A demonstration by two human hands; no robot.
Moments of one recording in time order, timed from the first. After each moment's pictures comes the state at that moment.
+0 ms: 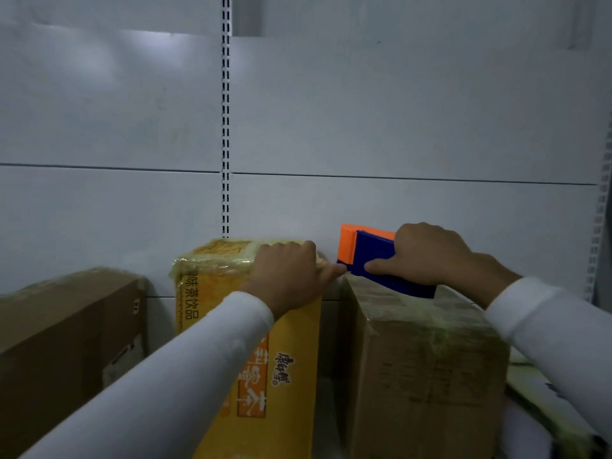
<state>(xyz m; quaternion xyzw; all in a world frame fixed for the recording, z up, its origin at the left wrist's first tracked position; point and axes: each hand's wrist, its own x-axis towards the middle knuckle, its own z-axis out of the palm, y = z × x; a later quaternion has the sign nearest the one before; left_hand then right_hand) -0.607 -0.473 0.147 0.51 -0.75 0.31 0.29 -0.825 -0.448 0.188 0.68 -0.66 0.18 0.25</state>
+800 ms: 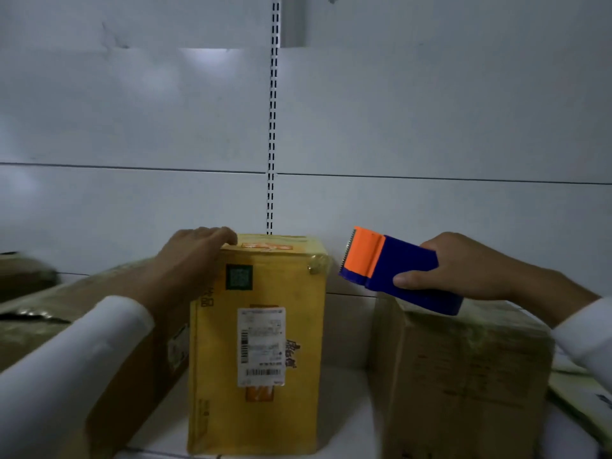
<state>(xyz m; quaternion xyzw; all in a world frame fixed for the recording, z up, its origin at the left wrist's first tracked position) -0.428 -0.411 0.155 0.61 -0.72 0.23 0.25 -0.817 -0.405 0.182 0.84 -0.47 0.27 -0.04</state>
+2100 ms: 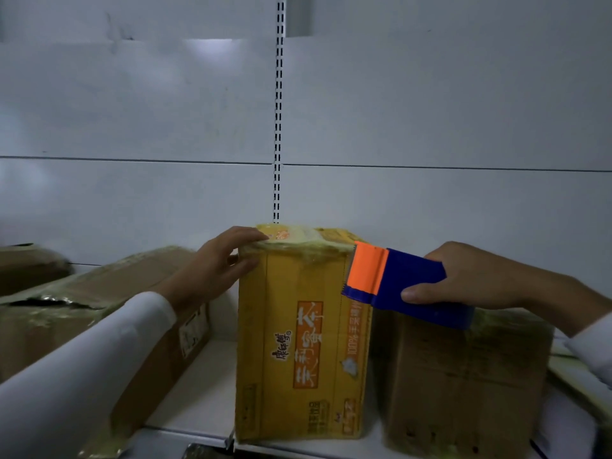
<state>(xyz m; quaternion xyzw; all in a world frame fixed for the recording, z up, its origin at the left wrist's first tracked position) -0.435 -0.404 0.130 0.39 -0.82 0.02 0.42 -0.812 -0.384 0.165 0.86 -0.45 0.22 -0.13</state>
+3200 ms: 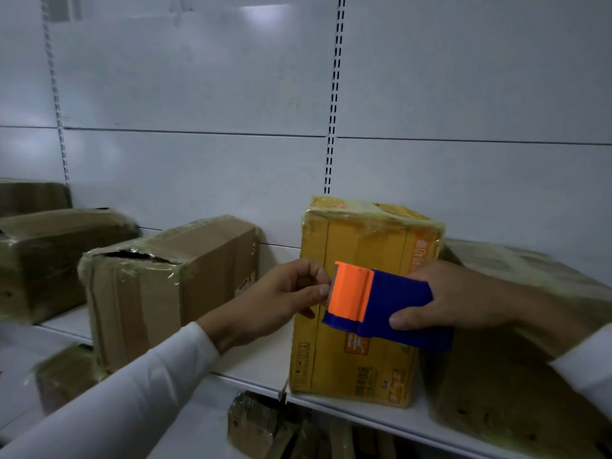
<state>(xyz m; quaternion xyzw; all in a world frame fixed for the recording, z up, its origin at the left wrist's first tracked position) -0.446 -0.346 0.067 0.32 -0.76 -0.36 0.44 -0.723 -0.381 0.119 0.90 -0.35 0.15 -0.22</state>
